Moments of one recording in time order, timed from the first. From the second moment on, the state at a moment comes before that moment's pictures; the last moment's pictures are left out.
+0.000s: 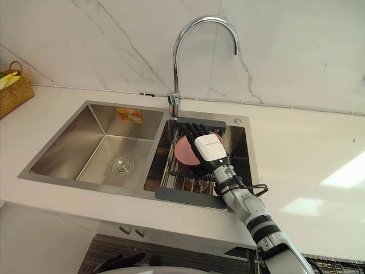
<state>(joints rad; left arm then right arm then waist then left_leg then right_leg) 0.18 0.17 0.05 0.95 -0.30 0.17 -0.11 -0.31 -0.40 0.36 0.49 -0.97 -0.31 -0.44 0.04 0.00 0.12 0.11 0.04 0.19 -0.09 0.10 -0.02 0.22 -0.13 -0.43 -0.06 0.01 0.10</state>
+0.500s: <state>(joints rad) 0.18 0.17 0.05 0.95 -0.30 0.17 -0.11 -0.36 -0.40 0.36 0.54 -0.98 -0.27 -0.45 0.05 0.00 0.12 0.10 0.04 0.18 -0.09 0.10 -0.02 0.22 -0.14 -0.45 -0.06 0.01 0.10</state>
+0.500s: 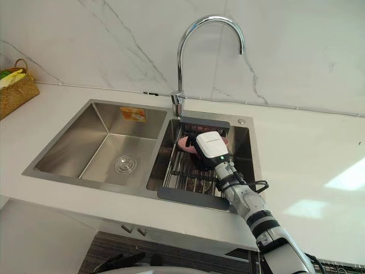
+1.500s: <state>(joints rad) 0.18 0.14 0.09 0.94 -0.23 0.15 -0.11 -0.38 -0.45 0.23 0.08 -0.73 -0.42 -0.49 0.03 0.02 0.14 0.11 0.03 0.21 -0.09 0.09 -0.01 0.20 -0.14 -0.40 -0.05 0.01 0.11</state>
